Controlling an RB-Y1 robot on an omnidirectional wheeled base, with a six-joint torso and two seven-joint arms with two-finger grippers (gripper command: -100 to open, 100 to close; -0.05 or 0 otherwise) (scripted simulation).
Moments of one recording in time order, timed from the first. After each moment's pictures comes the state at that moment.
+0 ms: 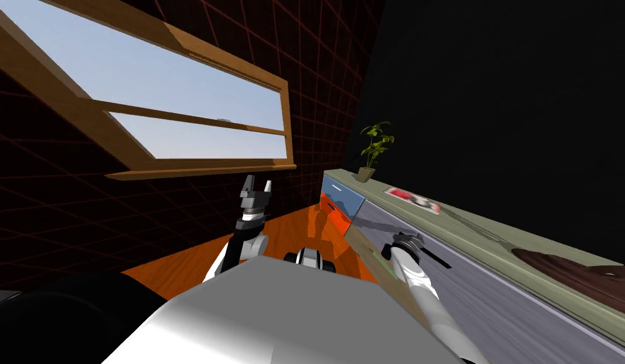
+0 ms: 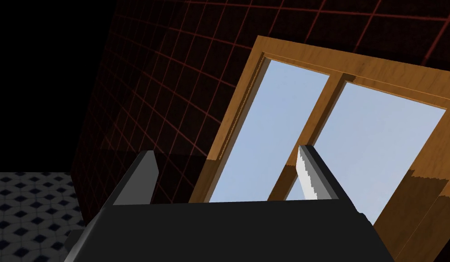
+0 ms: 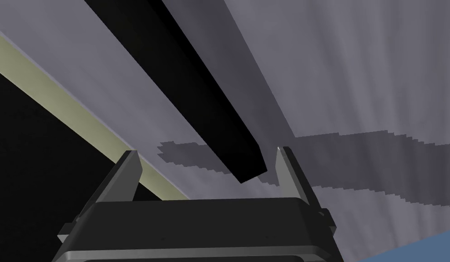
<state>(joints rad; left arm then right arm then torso) 0.49 -0.02 0.00 -2.37 -0.05 -0.56 0.17 0.01 -0.53 -0.15 -1.12 1.41 0.60 0.56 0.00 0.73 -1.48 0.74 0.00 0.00</state>
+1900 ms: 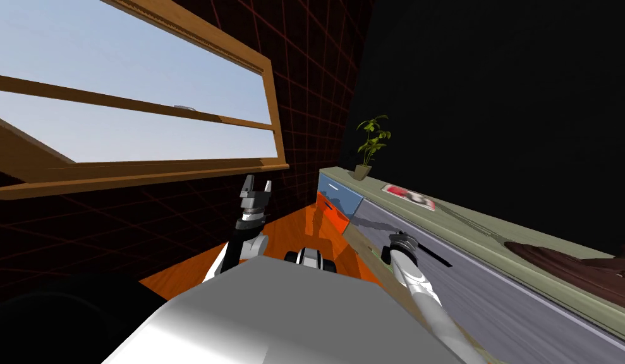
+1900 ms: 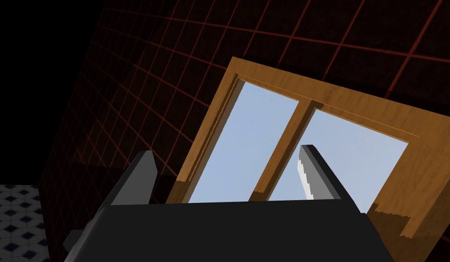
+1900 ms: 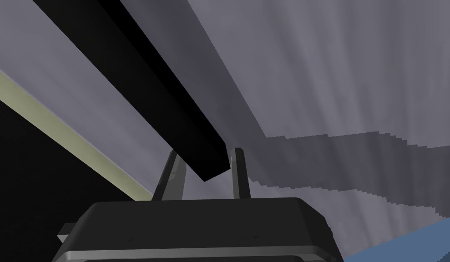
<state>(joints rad) 0.49 -0.02 0.00 -2.37 -0.05 -0.56 0.17 0.06 -0.53 -0.12 -1.18 1.43 0.55 0.54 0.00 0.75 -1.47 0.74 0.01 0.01</state>
